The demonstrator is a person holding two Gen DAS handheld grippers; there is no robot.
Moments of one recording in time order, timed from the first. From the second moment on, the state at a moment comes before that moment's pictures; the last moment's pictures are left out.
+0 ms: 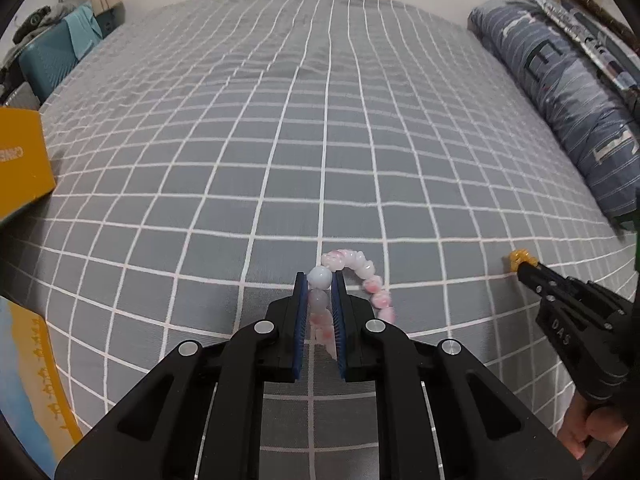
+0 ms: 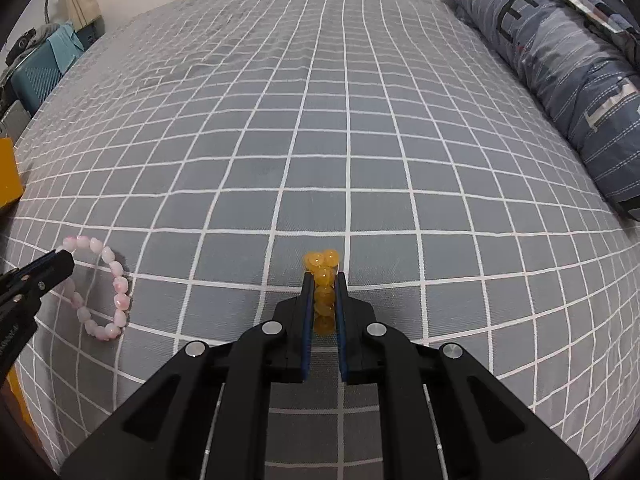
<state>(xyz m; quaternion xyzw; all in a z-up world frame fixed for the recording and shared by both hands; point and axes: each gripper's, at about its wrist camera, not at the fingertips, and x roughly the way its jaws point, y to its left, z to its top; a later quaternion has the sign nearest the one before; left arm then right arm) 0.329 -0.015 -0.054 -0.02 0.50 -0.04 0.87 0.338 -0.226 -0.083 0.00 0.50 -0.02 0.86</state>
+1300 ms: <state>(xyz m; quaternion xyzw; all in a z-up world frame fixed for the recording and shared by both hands) 0.234 -0.013 0.066 -0.01 0.36 -0.05 0.93 0.252 -0.199 0.021 -0.01 0.36 -0.02 0.93</state>
